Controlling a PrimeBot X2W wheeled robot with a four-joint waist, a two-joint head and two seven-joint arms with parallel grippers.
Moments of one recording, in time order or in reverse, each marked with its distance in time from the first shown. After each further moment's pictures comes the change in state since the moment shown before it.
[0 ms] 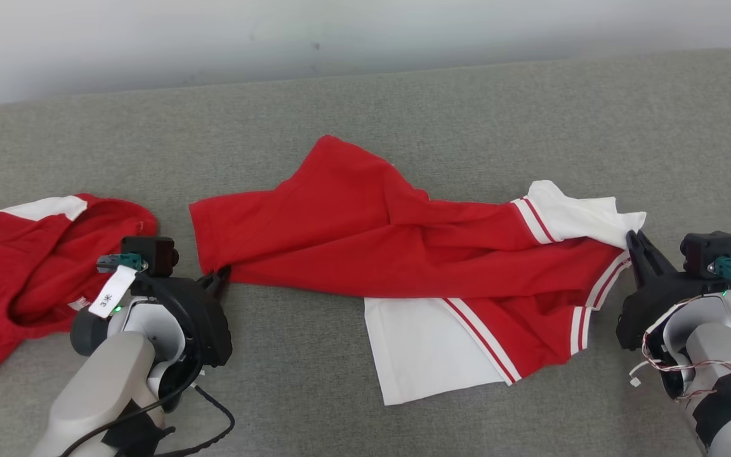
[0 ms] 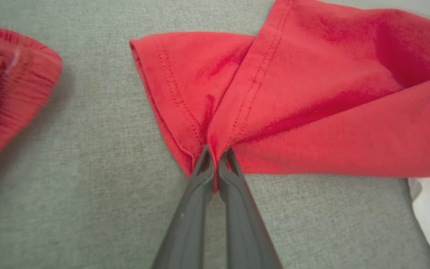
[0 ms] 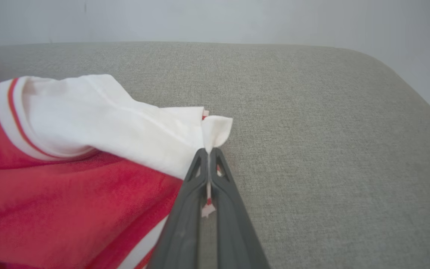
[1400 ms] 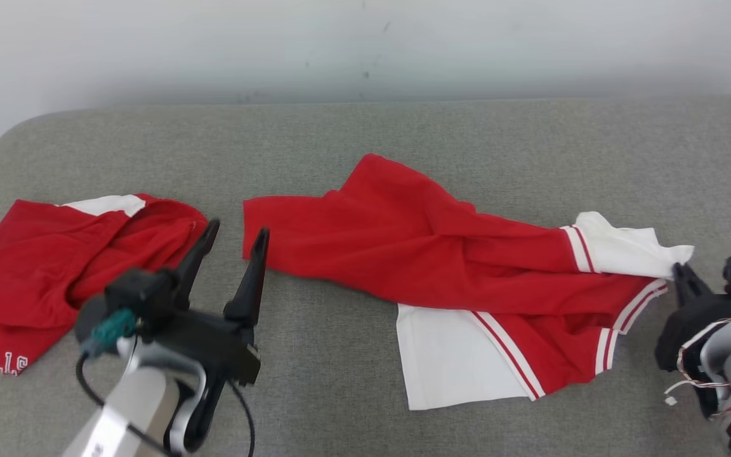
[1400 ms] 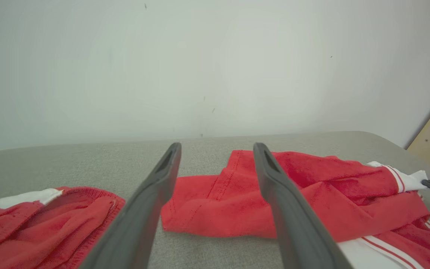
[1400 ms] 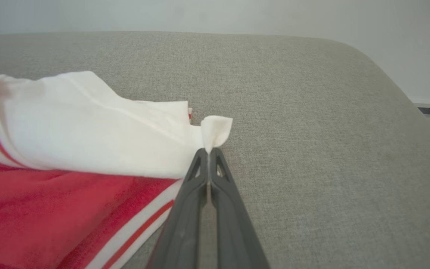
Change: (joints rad) left arm 0.300 0.077 0.076 -0.660 0.163 0.178 -0.279; right arm 0.026 -0.063 -0.041 0.093 0.021 -0.009 0.024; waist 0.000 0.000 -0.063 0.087
